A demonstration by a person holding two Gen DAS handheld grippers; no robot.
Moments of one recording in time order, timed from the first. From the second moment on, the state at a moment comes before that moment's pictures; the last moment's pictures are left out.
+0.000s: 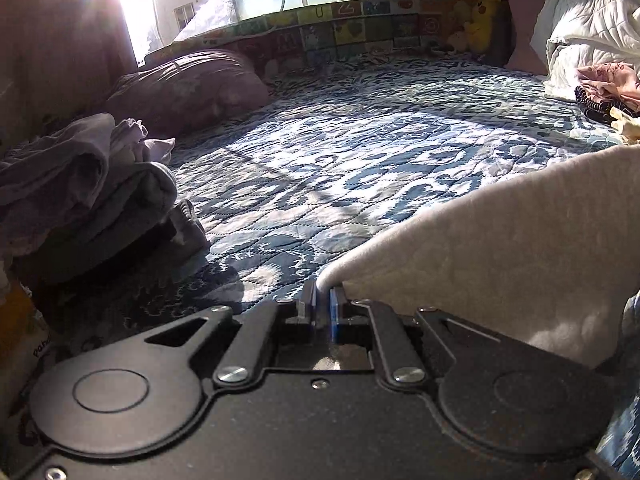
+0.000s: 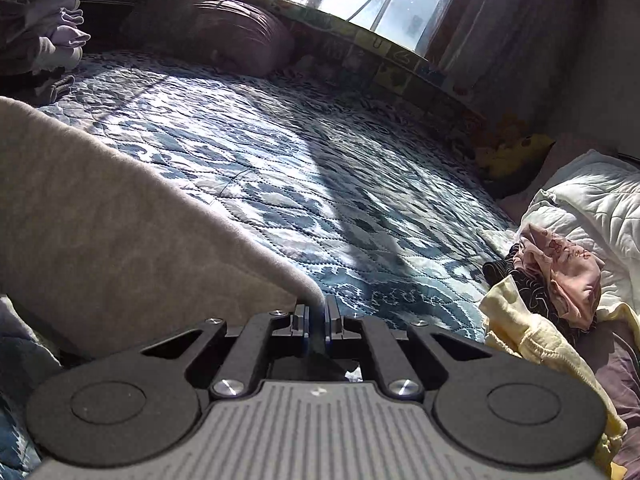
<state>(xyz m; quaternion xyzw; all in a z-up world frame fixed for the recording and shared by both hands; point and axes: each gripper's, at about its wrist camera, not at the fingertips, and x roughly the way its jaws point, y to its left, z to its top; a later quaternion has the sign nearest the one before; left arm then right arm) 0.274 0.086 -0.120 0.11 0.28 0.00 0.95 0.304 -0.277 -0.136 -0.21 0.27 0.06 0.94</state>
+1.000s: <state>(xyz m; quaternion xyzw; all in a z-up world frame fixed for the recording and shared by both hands) 0.262 0.096 -0.148 -0.06 0.33 0.07 0.94 0.322 -0.374 -0.180 0.25 0.34 0.04 0.91</state>
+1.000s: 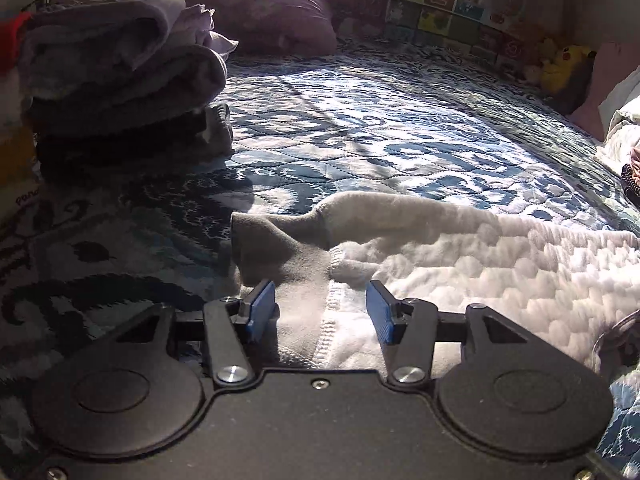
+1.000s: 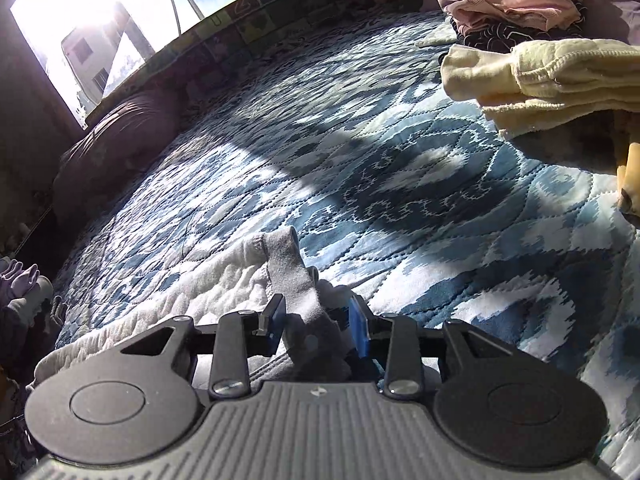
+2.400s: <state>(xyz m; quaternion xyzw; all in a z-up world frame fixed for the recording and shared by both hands) 0.290 0.100 -0.130 -0.06 0.30 0.01 0.95 0.276 -0.328 -0.177 0.21 0.25 0.05 0.94</state>
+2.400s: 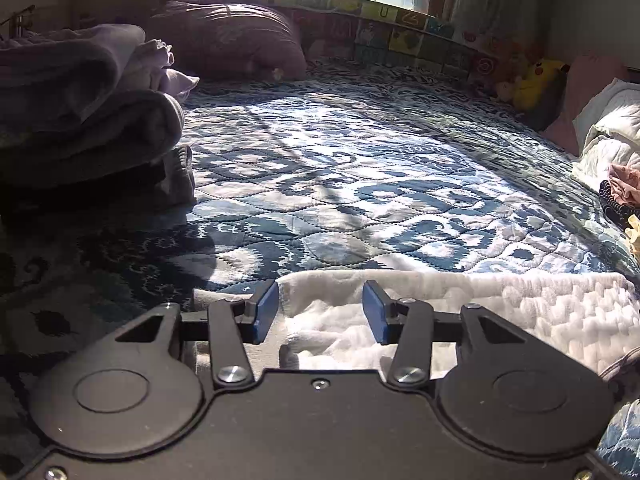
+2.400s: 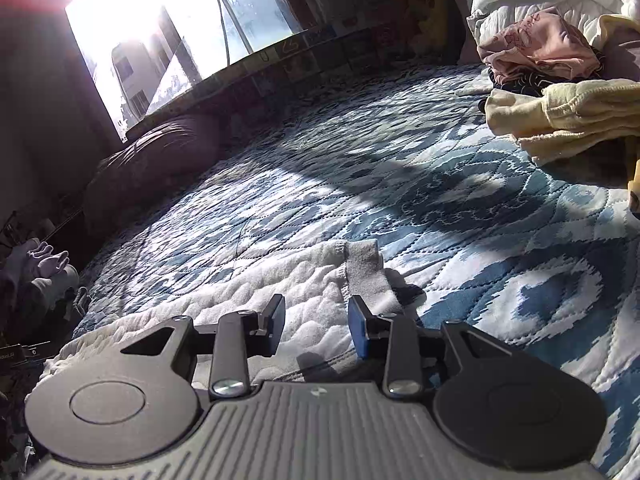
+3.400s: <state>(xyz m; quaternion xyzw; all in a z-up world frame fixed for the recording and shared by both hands) 0.205 0.154 -0.179 -0.55 0.23 0.10 0.80 0.285 -0.369 -0.197 0.31 0.31 0.05 0.90</state>
